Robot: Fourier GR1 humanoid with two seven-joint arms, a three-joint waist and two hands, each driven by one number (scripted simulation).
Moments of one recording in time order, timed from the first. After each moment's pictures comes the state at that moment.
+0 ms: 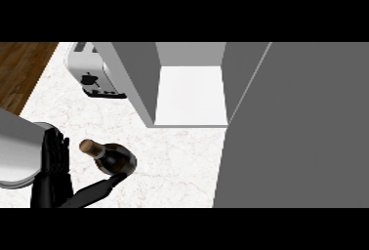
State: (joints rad) left arm 0.24 0.12 -0.14 -1.77 0.06 0.50 -0.14; right arm 0.15 -0.14 -0.05 -2.40 -0.29 0.25 0.32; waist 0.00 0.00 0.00
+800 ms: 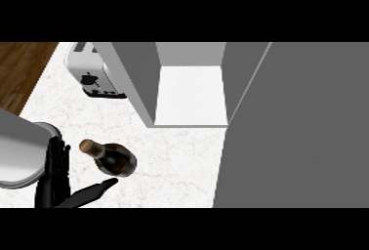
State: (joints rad) left arm 0.20 0.13 0.00 -1.45 0.18 0.30 -0.38; right arm 0.13 -0.10 -0.03 -2.39 -0.30 0.26 0.34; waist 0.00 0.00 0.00
